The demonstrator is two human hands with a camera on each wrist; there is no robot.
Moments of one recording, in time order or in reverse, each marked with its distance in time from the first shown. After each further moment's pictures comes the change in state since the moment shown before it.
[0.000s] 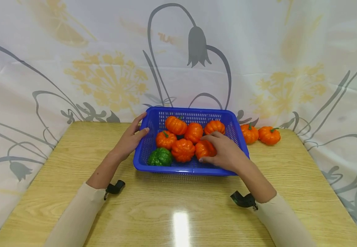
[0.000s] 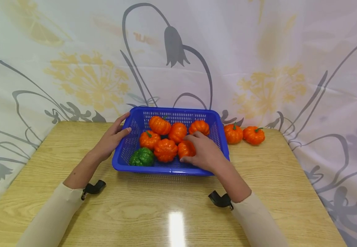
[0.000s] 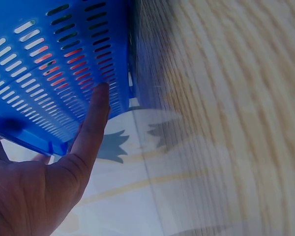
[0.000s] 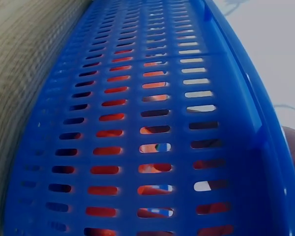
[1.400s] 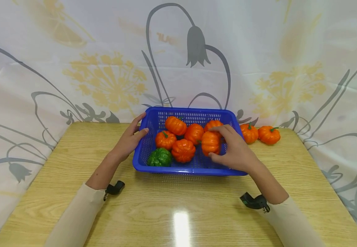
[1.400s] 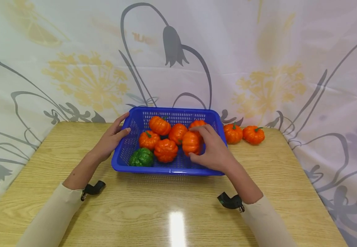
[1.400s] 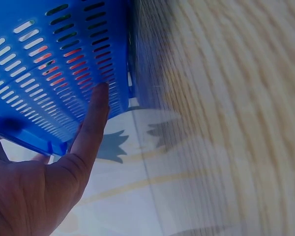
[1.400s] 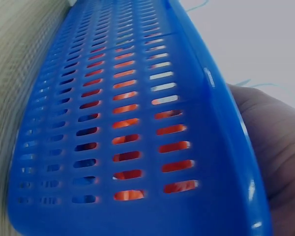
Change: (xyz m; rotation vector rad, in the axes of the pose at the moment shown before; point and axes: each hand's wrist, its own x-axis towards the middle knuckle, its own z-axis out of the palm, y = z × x) left_hand 0.000 -0.002 0.000 -0.005 -0.001 0.002; right_hand -0.016 0.019 -0.011 0.212 0.212 -0.094
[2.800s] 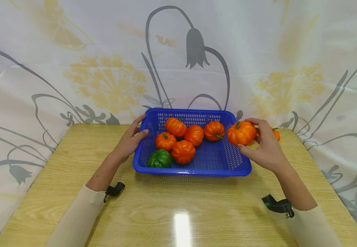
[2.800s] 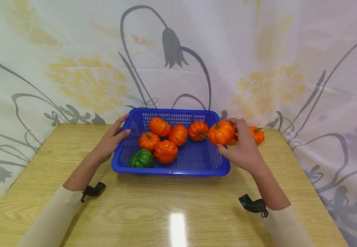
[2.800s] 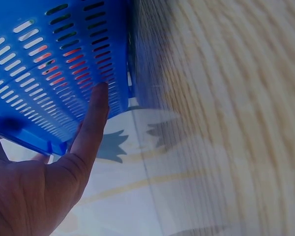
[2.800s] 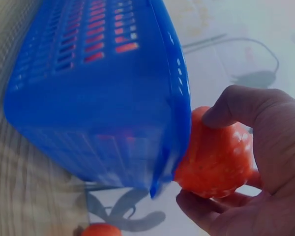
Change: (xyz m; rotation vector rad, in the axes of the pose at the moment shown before) left_hand -0.001 0.000 0.000 0.006 0.008 0.013; right_hand -0.032 0.029 -0.047 0.220 0.222 0.061
